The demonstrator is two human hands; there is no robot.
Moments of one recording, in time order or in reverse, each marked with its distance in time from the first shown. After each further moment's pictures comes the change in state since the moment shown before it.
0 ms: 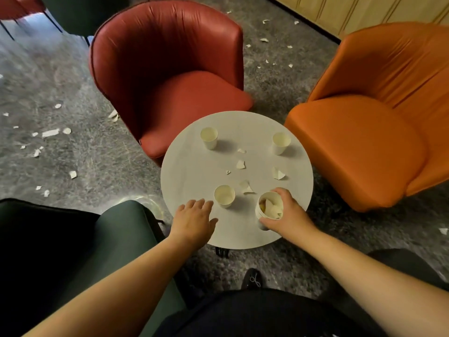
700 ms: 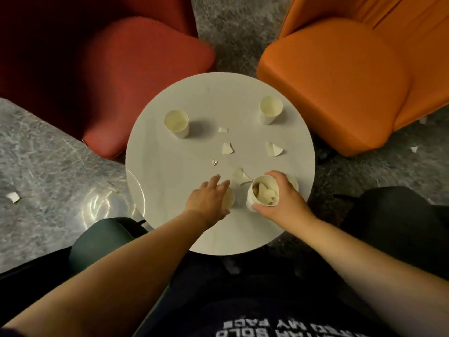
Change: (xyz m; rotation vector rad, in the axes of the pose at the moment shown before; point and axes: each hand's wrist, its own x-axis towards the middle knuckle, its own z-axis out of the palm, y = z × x) left_hand 0.151 -0.010 0.041 0.037 -0.268 0.361; right_hand 0.076 0.012 0.055 0.037 0.160 0.174
